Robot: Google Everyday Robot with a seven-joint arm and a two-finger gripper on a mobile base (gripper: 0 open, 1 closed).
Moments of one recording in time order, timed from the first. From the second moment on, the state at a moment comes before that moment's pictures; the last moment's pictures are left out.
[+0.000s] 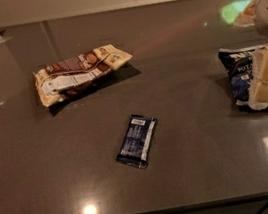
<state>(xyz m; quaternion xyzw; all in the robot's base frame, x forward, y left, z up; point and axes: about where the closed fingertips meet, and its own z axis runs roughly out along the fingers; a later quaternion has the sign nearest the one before) 0.438 -0.217 0.976 -0.60 0.78 -0.03 0.16</state>
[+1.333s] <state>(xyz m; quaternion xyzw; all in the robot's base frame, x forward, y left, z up) 0.455 -0.148 0.918 -0.65 0.73 0.04 0.20</state>
